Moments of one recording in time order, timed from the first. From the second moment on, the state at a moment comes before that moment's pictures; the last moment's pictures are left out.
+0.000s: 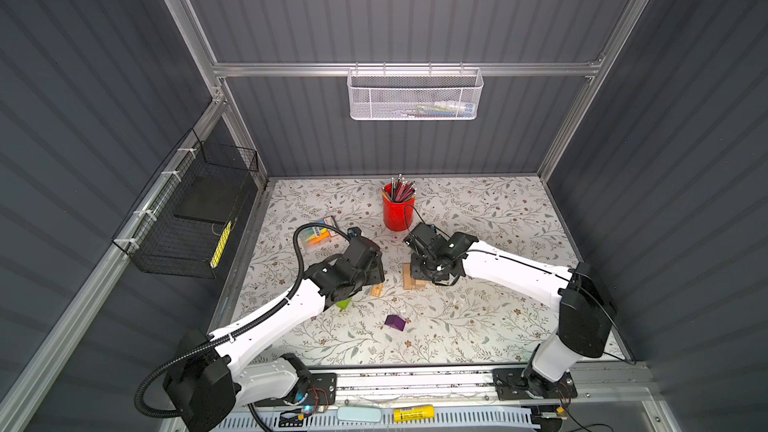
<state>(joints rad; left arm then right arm) -0.76 1.20 0.88 -0.56 -0.22 -0.73 0.87 1.69 1.32 -0.80 0.13 0.85</state>
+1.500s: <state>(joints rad) -0.76 1.16 0.88 -0.63 -0.31 -0.75 0.80 1.96 1.50 -0.82 0.05 0.74</state>
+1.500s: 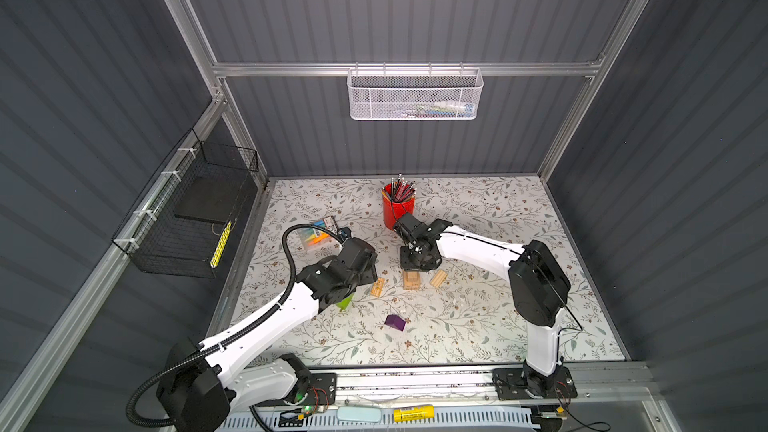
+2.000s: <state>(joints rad) -0.76 1.16 0.88 -0.63 -0.31 -0.75 0.80 1.97 1.50 -0.81 0.05 0.74</state>
